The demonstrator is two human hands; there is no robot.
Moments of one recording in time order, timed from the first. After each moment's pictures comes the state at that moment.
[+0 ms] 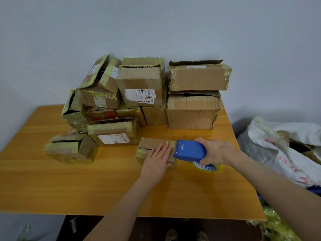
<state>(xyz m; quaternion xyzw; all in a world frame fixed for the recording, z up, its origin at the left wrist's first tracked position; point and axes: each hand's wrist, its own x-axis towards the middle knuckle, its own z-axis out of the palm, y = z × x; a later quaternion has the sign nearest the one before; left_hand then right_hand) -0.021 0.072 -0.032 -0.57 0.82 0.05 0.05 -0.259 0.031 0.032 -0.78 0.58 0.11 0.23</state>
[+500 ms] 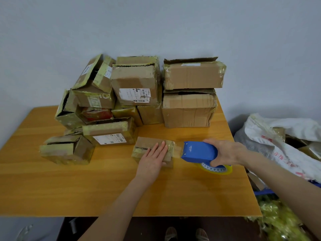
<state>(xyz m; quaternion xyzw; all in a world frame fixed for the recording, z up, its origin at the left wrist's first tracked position) -0.016 0.069 -0.037 -0.57 0.82 0.05 0.06 -0.299 0.040 0.031 -0.75 0.59 0.12 0.28</state>
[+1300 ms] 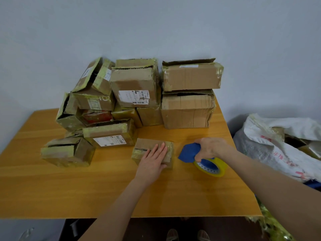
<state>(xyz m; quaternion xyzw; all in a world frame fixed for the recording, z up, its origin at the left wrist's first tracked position) -0.014 0.071 -0.038 -0.56 0.83 0.08 0.03 -0.257 0.016 0.028 -0.71 0.62 0.20 0.29</state>
